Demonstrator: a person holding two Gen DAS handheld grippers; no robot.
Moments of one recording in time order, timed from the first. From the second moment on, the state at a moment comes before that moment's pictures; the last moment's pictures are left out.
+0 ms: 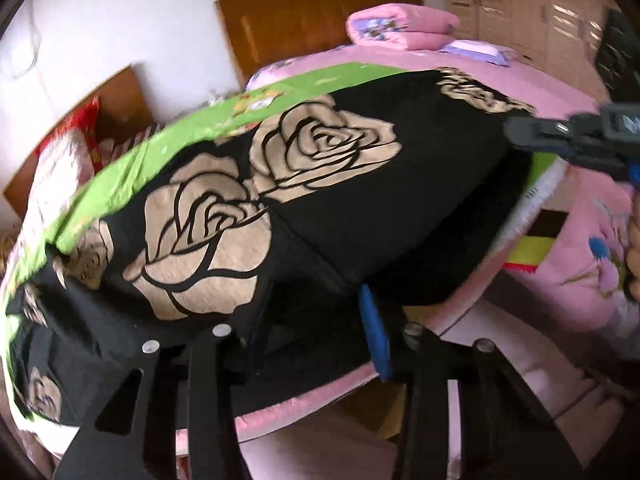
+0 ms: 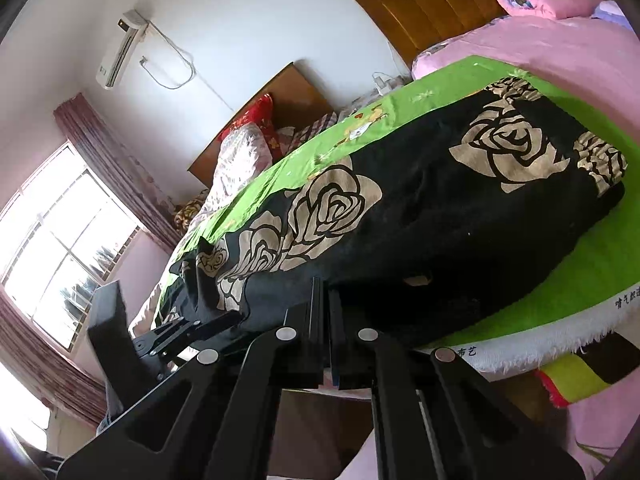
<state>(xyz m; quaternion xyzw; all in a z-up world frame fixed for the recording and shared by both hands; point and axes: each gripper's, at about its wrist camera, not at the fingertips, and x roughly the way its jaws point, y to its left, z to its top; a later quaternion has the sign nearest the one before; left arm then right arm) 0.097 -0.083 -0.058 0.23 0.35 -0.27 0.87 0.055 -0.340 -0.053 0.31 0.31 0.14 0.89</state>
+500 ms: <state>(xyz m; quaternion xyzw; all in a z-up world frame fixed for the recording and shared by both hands) 0.093 -0.066 -0.032 0.18 0.34 -0.32 0.87 0.051 -0.340 -0.048 0.31 0.31 0.15 0.89</state>
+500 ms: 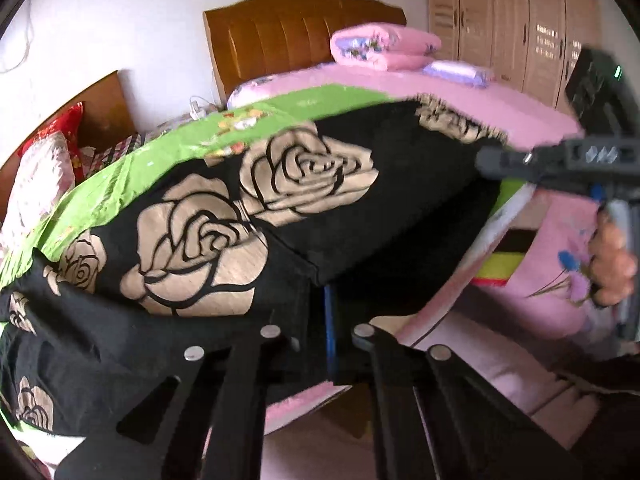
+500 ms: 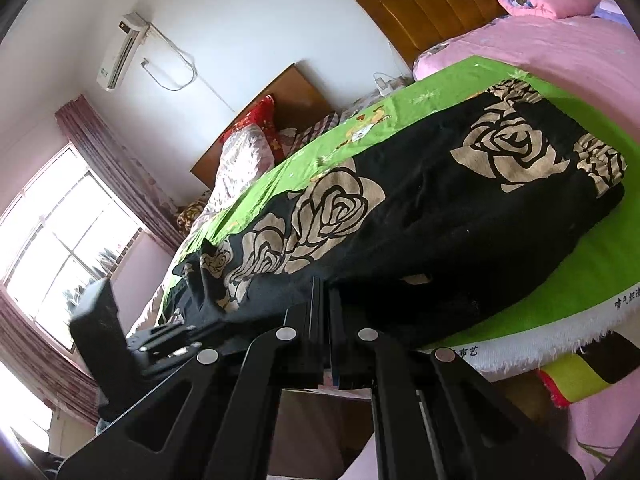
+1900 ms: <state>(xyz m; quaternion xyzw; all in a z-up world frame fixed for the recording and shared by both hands) 0.132 -0.105 -0.064 0.14 0.43 -0.28 0.85 0.058 -0.422 -0.060 0.23 0.33 0.01 0.92</state>
